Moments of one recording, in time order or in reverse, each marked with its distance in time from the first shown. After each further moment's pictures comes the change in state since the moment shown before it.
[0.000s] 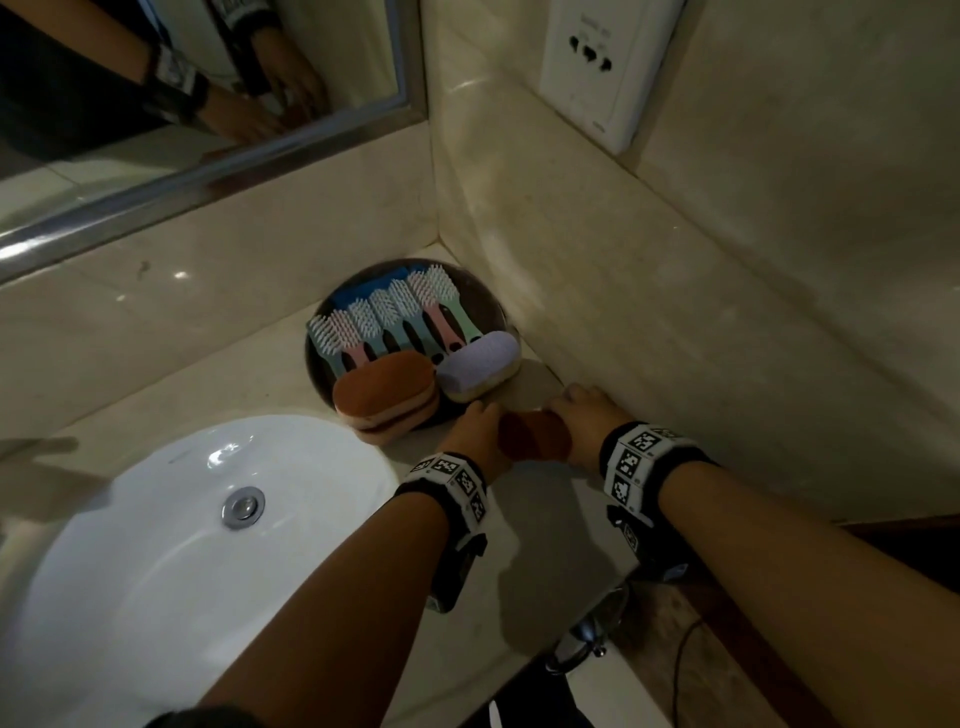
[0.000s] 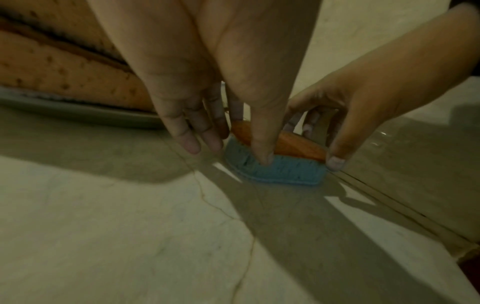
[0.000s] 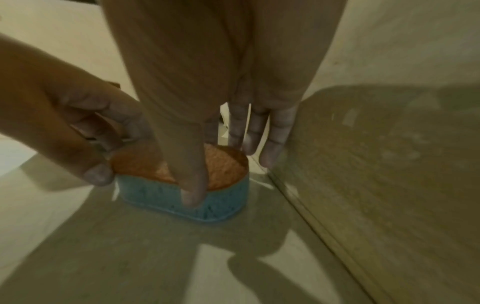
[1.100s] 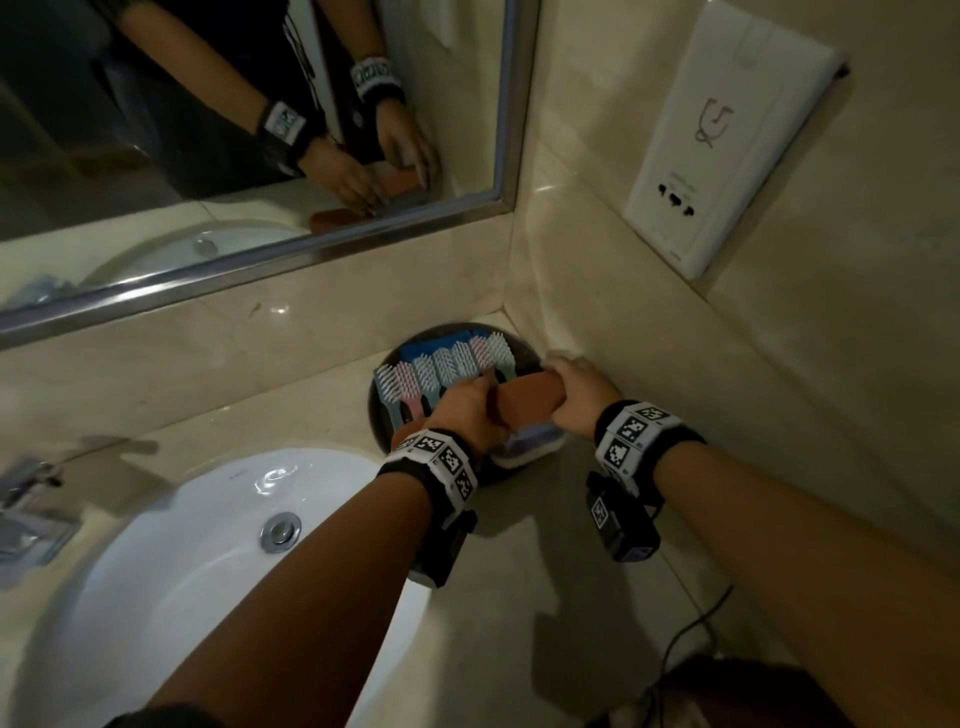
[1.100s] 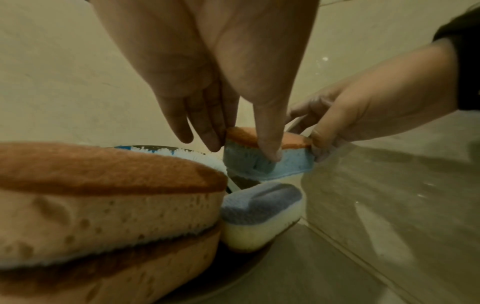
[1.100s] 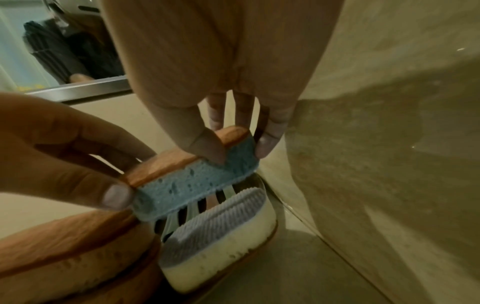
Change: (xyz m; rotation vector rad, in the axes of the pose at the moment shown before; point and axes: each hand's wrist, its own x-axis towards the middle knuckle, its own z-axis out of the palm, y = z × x) left_hand -0.009 -0.014 -0.112 -0.108 0.322 -0.087; right_hand 0.046 -0.064 -0.102 0.235 0.174 -0.094
